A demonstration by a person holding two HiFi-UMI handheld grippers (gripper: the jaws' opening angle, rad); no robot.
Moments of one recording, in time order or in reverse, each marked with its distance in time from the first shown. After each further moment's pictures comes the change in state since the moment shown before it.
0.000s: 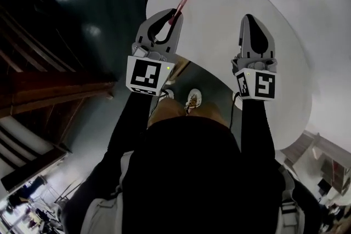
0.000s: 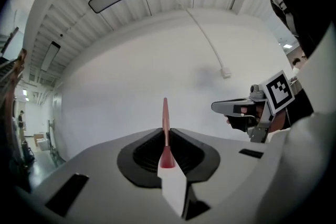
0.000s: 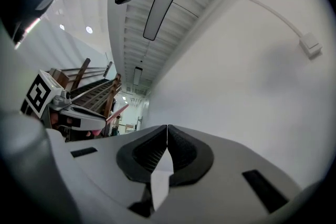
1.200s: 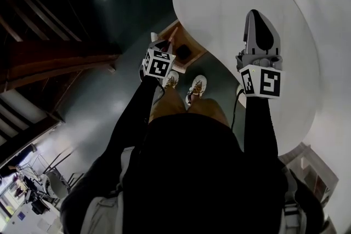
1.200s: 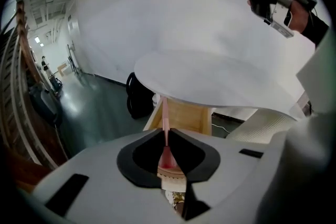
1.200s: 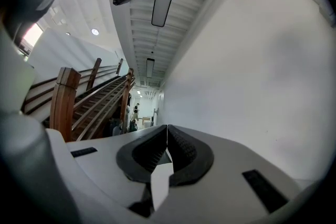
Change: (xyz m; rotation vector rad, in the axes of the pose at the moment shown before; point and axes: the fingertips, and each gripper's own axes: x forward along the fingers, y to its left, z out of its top) left arm -0.139 0.018 -0.351 -0.308 0.981 0.131; right arm 0.056 0.090 -0.050 0.045 0.110 0.193
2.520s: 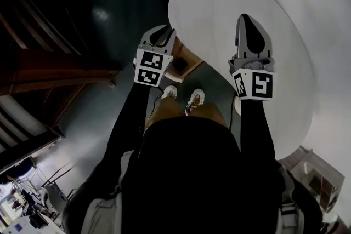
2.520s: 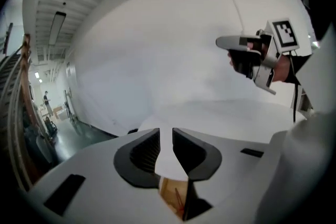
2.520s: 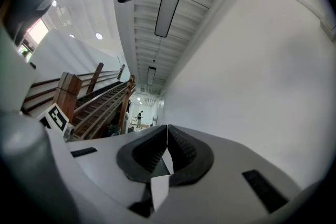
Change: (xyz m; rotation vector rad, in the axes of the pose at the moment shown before) left arm -0.114 -0.009 0.163 0.178 -0.506 -0.007; right arm -0.012 0.007 0.040 -0.041 -0.090 -0.007
